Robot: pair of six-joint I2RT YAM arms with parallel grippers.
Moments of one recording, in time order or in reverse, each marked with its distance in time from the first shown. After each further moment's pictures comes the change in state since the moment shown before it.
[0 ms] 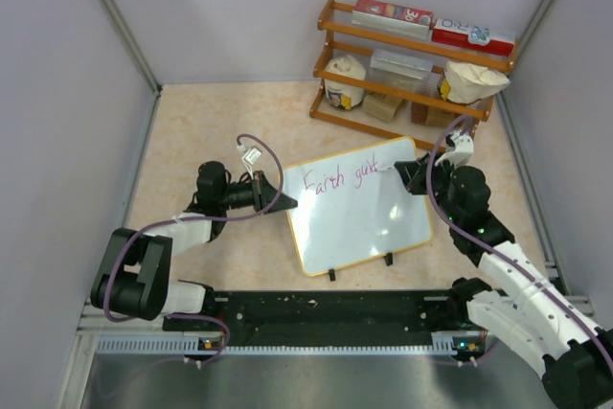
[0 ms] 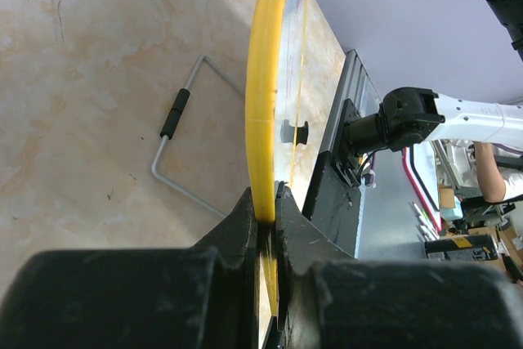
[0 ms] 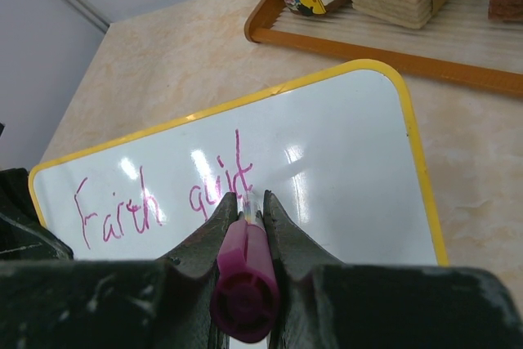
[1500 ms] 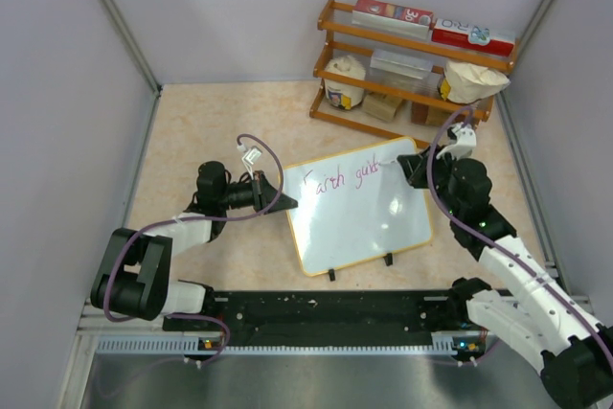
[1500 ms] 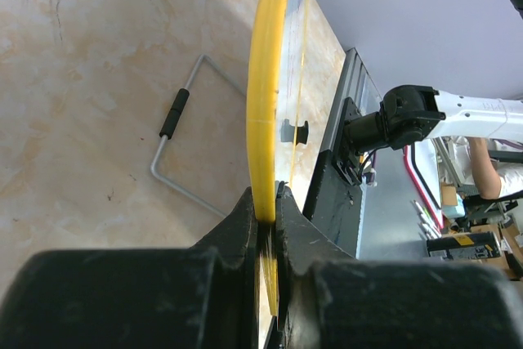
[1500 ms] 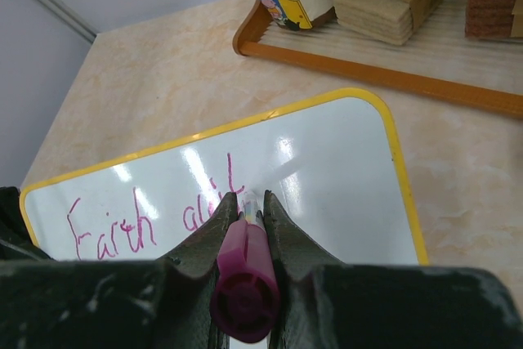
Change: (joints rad) left arm 0.000 0.000 0.000 0.001 0.004 0.008; right arm -0.005 0.034 0.068 -0.041 0.030 -0.019
